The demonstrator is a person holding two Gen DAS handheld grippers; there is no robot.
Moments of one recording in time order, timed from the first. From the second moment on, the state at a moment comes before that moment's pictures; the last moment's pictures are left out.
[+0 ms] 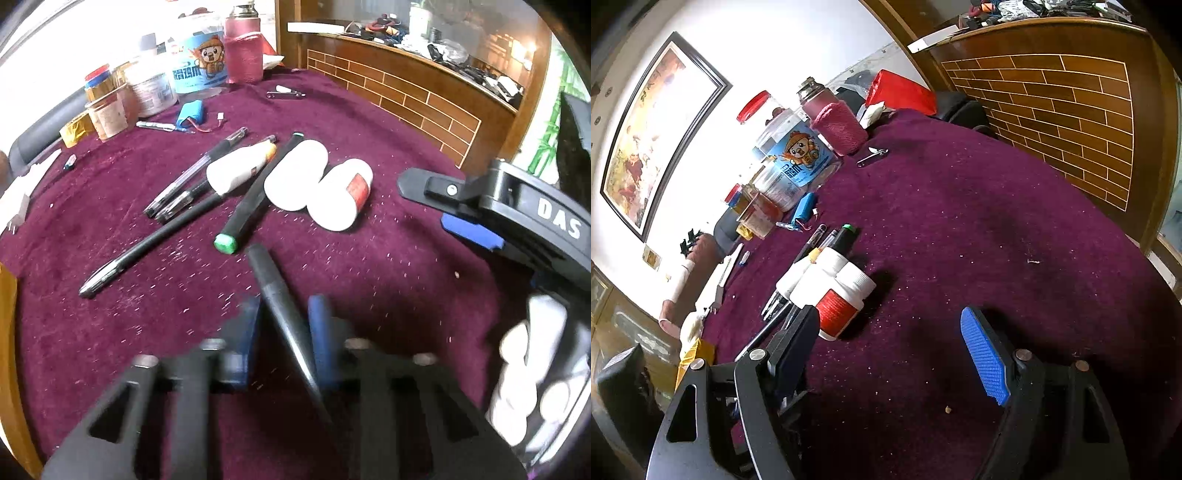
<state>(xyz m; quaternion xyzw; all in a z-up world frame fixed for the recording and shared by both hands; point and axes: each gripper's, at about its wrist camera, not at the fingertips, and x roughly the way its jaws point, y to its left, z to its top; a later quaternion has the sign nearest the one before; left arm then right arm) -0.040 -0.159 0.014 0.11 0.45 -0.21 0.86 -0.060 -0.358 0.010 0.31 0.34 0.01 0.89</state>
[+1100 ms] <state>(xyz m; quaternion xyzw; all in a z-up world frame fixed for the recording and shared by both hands) -0.102 0.027 0.063 -0.15 0.38 -0.29 0.86 -0.042 -0.334 0.029 0.23 0.41 0.00 0.88</state>
